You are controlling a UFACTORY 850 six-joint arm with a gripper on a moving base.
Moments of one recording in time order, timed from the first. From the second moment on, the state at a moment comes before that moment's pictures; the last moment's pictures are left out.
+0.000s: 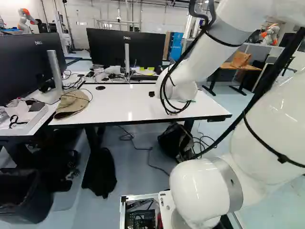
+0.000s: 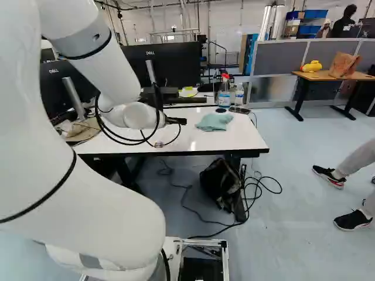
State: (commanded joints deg) arm 2.2 9.2 -22.9 3.1 27.9 0.0
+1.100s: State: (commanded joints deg) arm 0.2 15.2 -7.0 0.4 47.5 0.0
